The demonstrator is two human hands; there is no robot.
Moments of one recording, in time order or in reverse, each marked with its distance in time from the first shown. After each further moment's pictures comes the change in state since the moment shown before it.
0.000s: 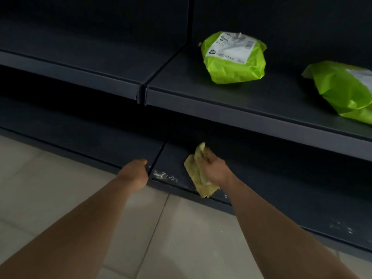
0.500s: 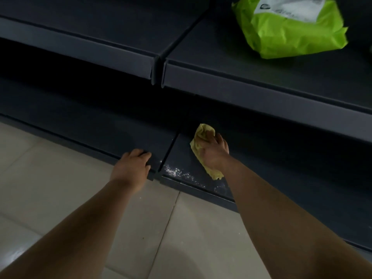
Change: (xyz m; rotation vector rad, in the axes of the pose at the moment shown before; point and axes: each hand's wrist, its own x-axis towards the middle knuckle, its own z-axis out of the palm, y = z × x) left_hand 0.040 -0.055 0.019 0.320 0.177 0.150; right_hand 0.084 -0.016 0.051 -0.614 -0.112 -0.127
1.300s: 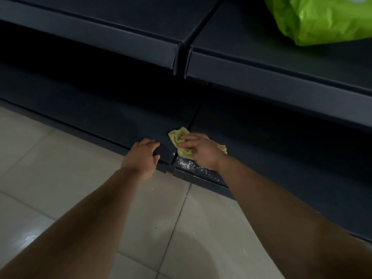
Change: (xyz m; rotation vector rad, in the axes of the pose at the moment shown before) left_hand 0.008 -0.014 -0.007 -0.215 -0.028 0.005; right_hand -0.006 -0.056 0.017 0.230 0.019 -0.396
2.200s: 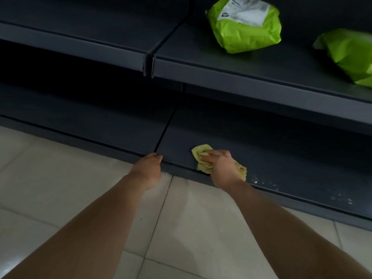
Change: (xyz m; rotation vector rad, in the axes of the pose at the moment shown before) left_hand -0.056 0.061 0.014 0.082 -0.221 0.076; right_hand -0.137 0.034 -0.008 -0.256 0.159 0.294
